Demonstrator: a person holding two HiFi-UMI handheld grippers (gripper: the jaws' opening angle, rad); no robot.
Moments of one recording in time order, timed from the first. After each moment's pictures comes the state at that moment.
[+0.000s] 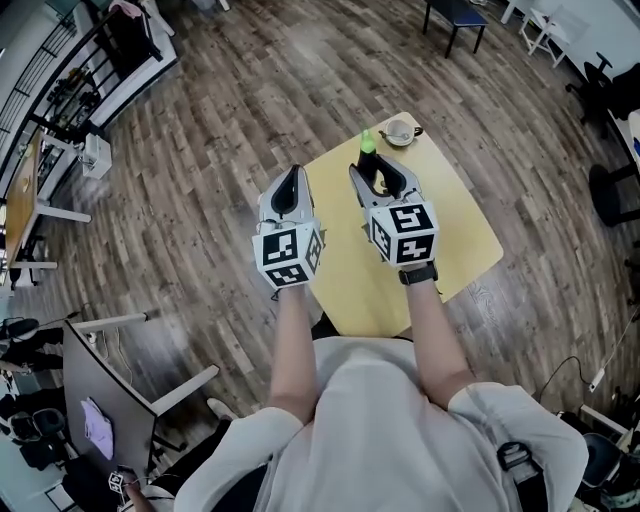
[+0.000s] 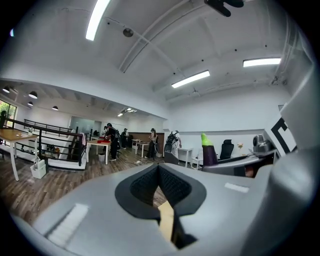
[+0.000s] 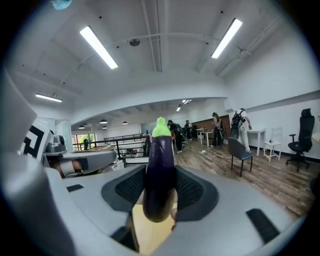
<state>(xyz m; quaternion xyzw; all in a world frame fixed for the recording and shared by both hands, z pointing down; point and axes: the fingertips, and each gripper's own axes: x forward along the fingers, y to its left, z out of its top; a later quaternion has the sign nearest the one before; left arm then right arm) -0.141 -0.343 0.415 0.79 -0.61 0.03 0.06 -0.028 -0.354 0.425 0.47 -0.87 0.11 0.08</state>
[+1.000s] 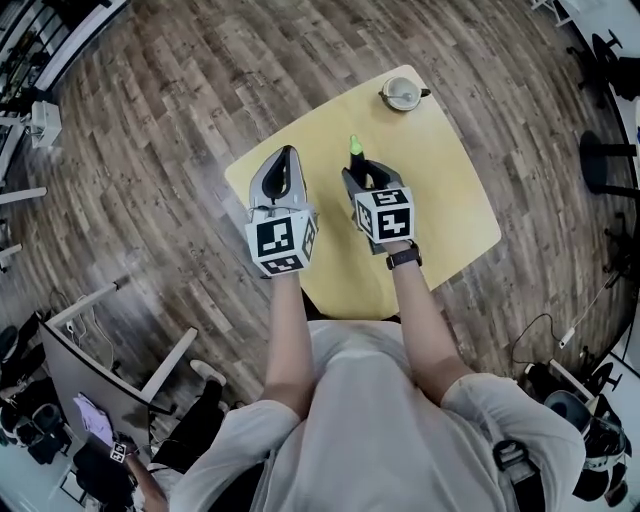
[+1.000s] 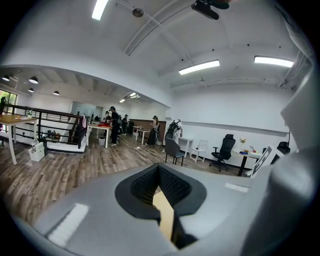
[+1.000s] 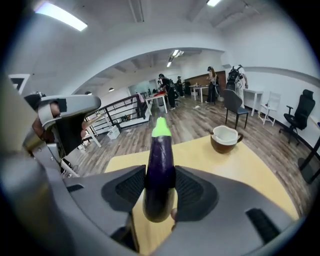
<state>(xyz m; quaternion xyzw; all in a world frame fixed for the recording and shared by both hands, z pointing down) -0.153 -0.411 0.537 0.78 -0.60 0.05 0.13 -0.034 -0.391 0.650 0.45 -0.80 0.28 0.27</state>
